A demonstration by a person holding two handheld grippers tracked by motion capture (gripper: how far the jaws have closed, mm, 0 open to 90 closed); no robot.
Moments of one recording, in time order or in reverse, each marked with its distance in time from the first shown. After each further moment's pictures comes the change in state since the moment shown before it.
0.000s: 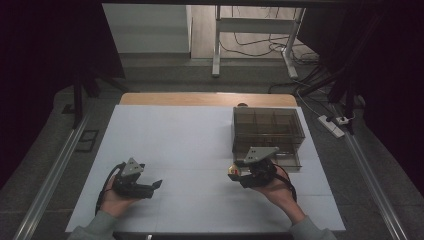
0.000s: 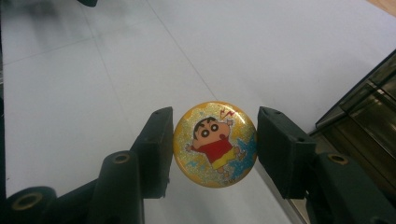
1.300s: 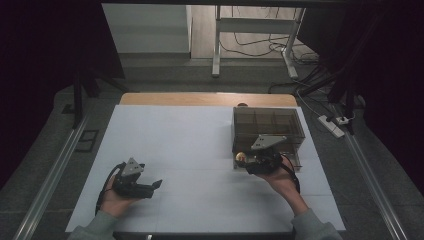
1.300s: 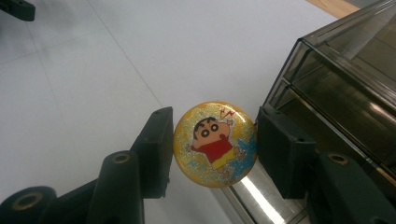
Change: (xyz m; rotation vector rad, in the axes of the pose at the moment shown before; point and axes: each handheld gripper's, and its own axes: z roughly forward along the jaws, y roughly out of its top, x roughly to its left) left arm 0.000 0.000 0.001 0.002 0.005 0.002; right arm -0.036 0.001 -0.004 -0.019 -0.096 0.062
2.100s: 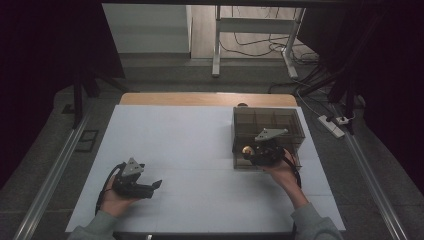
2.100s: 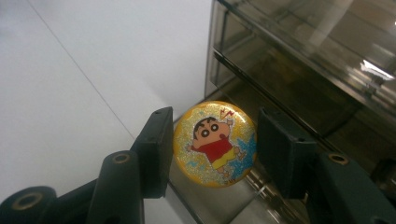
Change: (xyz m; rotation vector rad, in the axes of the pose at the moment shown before) left arm 0.000 0.000 0.000 0.006 0.002 0.003; right arm -0.034 -0.009 0.013 0.062 -0.090 0.085
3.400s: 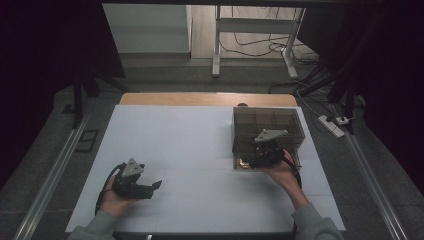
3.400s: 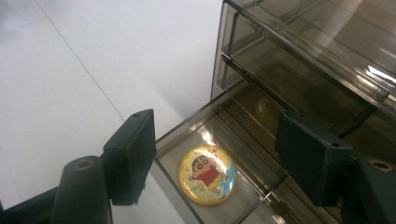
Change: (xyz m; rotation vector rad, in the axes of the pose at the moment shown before) left arm 0.000 -0.002 0.000 0.002 -0.002 0.005; right arm 0.002 -0.002 0.001 -0.021 0.018 -0.014
